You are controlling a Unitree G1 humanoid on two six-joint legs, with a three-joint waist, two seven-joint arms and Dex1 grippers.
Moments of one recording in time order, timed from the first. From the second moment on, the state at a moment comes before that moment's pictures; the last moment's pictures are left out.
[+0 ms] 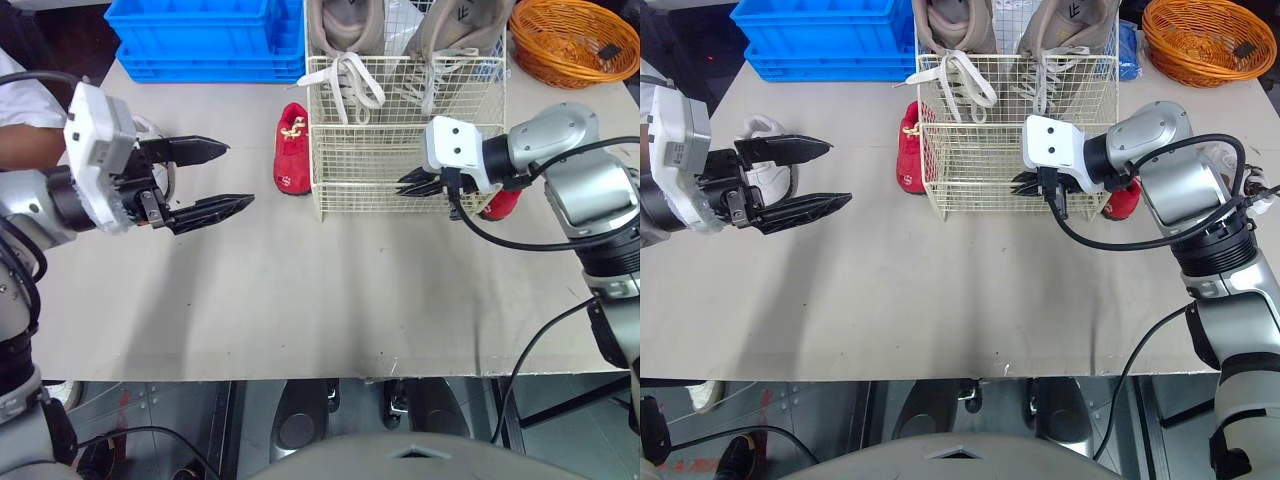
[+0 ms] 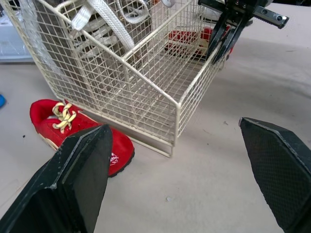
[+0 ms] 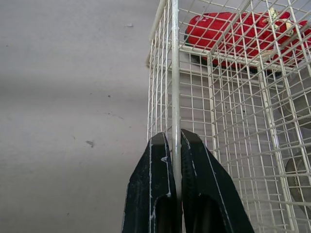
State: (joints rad) left arm -0.33 1.02 0.41 -0.33 -0.71 0.71 -1.10; right arm -0.91 -0.66 0.34 0.02 0.08 0.40 1.31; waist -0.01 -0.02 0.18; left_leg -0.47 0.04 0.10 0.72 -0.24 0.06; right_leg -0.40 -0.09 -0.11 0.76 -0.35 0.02
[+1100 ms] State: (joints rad) left arm -0.59 0.94 0.11 -0.38 -0.78 0.75 -1.06; right arm -0.13 -0.63 -0.47 -0.41 0.36 0.73 0.74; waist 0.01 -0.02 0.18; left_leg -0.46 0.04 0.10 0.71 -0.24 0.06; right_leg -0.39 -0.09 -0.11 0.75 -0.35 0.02
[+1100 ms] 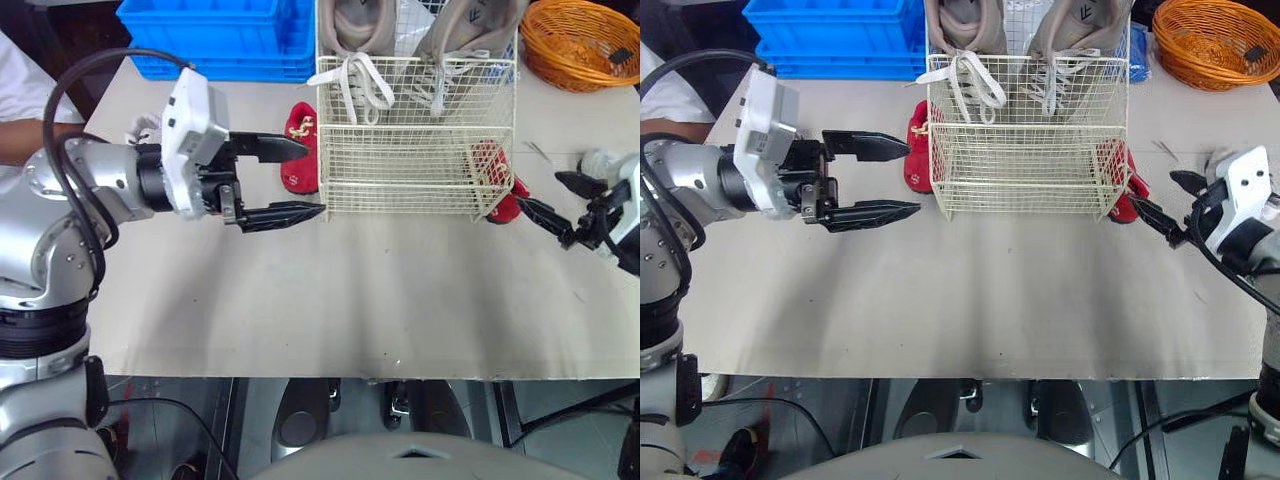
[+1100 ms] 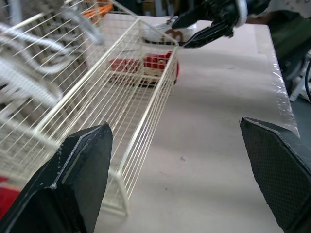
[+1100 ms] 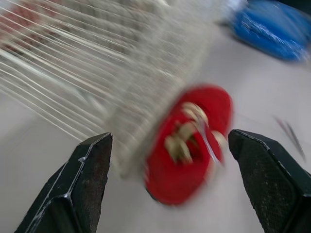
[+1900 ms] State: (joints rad) left arm -0.65 0.88 0.04 -0.45 -0.77 0.78 -0.97; right arm -0.19 -0.52 -0.34 -0.13 0.38 0.58 0.59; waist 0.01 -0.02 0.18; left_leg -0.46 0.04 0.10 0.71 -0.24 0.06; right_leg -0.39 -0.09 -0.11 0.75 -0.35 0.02
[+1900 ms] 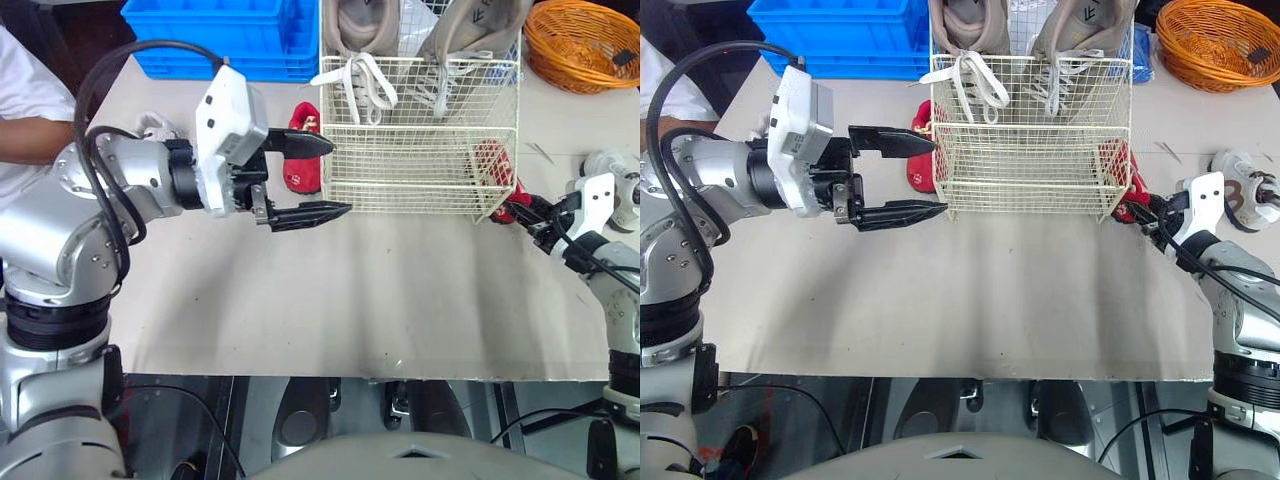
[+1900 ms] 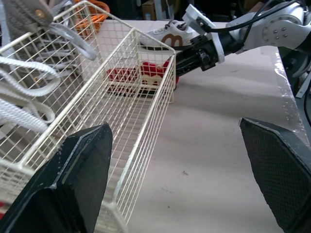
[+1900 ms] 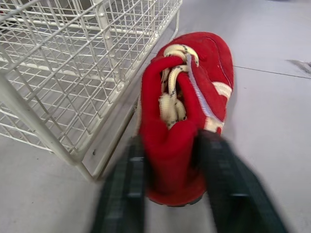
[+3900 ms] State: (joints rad) left arm -0.98 0.73 -0.39 -0.13 -0.47 0.77 -1.37; right arm -0.89 -0.94 0.34 0.05 0.19 -0.97 1.40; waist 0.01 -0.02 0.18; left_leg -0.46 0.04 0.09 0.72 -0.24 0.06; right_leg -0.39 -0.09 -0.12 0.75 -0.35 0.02
